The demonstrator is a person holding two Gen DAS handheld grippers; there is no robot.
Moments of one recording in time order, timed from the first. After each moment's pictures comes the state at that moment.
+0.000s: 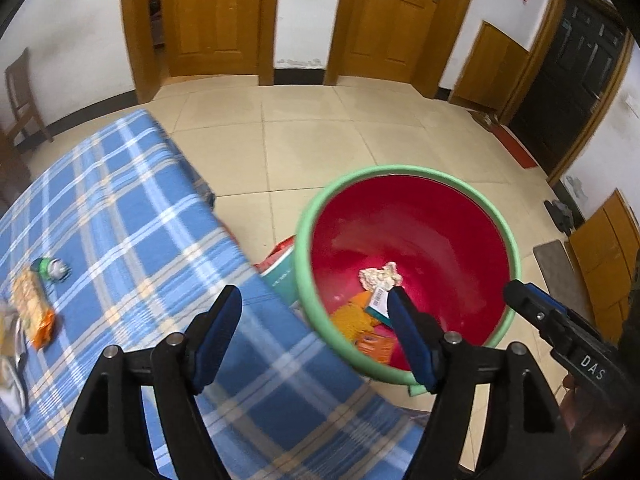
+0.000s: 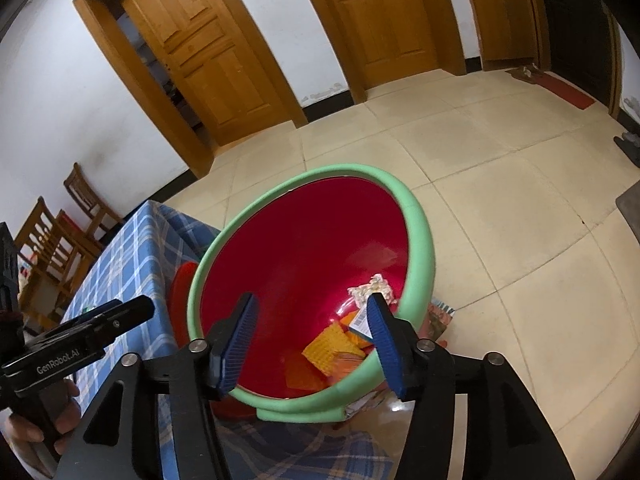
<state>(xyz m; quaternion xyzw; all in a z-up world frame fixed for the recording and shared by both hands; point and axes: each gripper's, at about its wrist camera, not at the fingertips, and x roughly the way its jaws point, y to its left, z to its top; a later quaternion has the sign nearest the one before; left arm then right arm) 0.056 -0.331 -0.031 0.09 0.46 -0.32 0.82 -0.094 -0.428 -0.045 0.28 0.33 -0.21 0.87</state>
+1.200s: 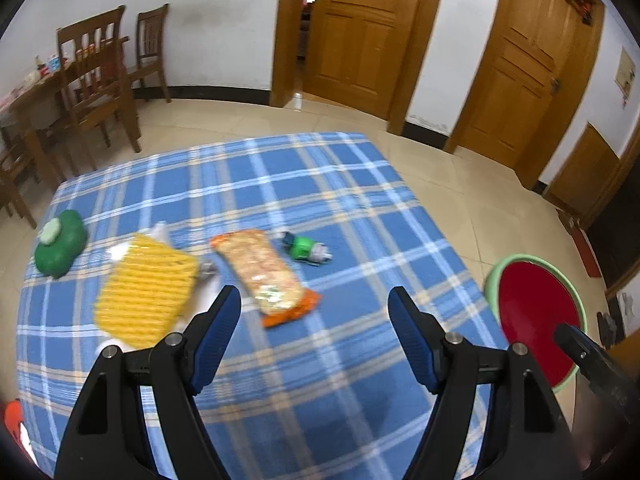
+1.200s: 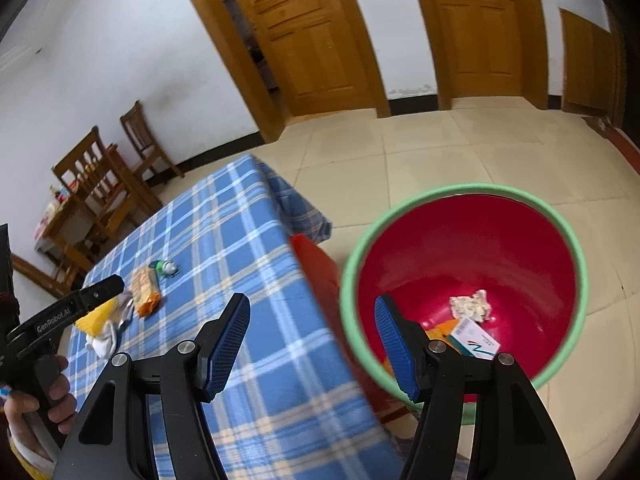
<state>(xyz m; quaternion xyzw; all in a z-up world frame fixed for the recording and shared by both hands) 0.107 -0.125 -0.005 -0.02 0.42 -0.13 0.90 -0.004 -0.309 -0.014 0.20 0.36 -0.09 0.91</state>
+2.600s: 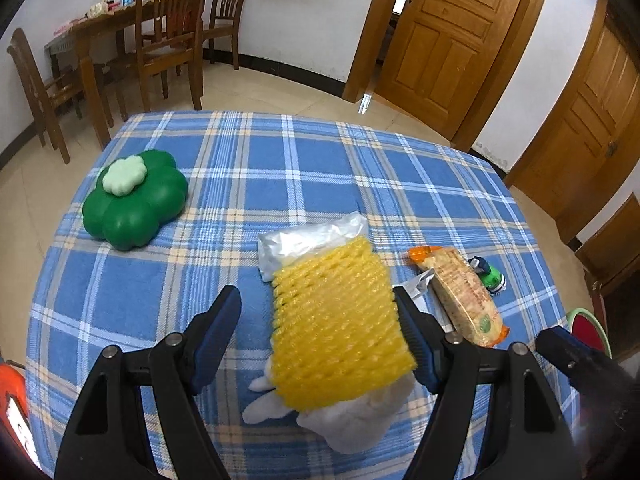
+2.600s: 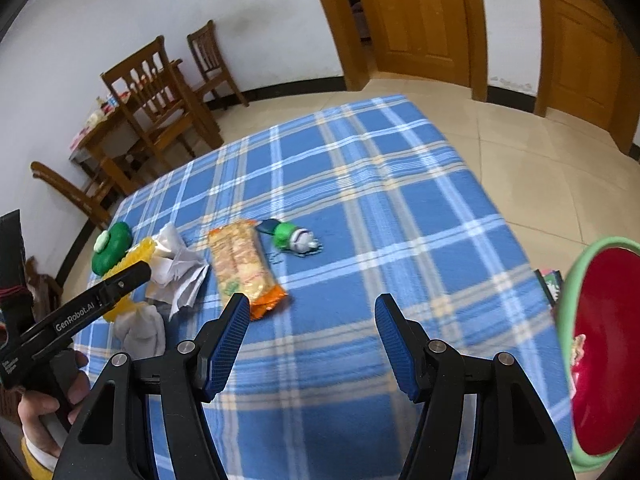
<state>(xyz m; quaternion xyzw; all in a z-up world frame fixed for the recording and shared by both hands) 0.157 0.014 -0.058 -0.10 0.44 -0.04 0.89 0.130 -0.169 -0.044 0.12 0.44 0.03 0.89</state>
